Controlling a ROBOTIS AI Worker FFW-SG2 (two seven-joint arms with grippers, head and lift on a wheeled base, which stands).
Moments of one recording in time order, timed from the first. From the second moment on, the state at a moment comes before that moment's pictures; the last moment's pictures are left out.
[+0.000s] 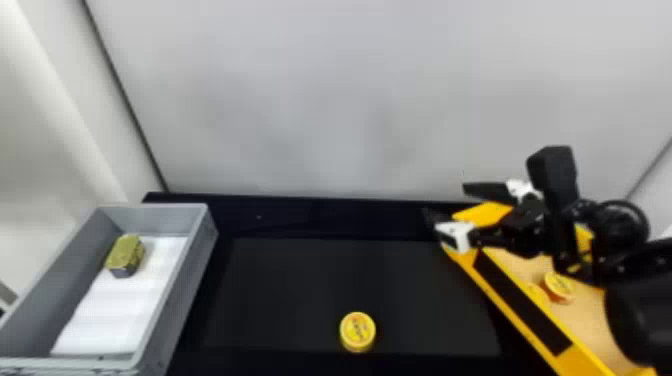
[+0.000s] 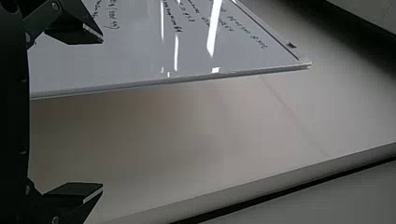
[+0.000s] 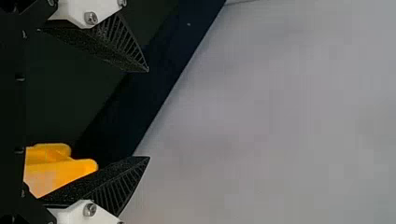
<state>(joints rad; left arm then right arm) -0.04 0.00 0.73 -2.28 -0.17 0.37 -0.11 -0.06 -0.35 0.06 -1.97 0.07 0.81 0.57</state>
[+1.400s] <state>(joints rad) -0.05 0.00 0.74 -2.23 -0.17 0.38 -0.13 0.08 -0.39 0.28 -2.01 0.08 1.05 0.56</state>
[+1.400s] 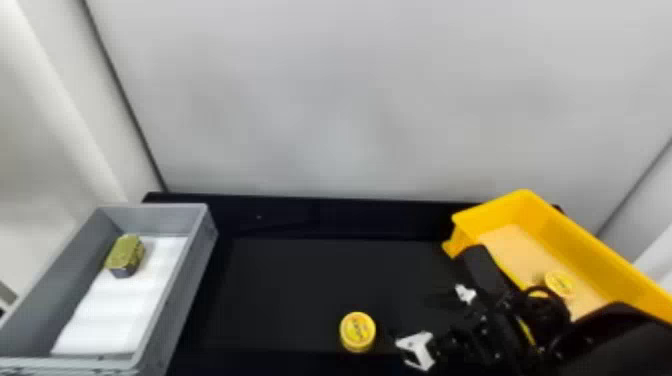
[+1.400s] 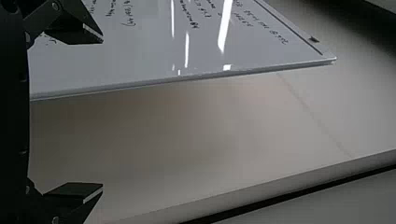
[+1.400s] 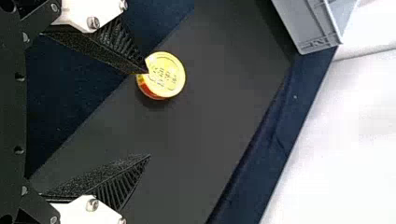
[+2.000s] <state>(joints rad) -0.06 0.00 0.74 -2.23 -0.19 0.38 -0.14 0.04 -0.38 0.38 -1.90 0.05 1.03 0.56</state>
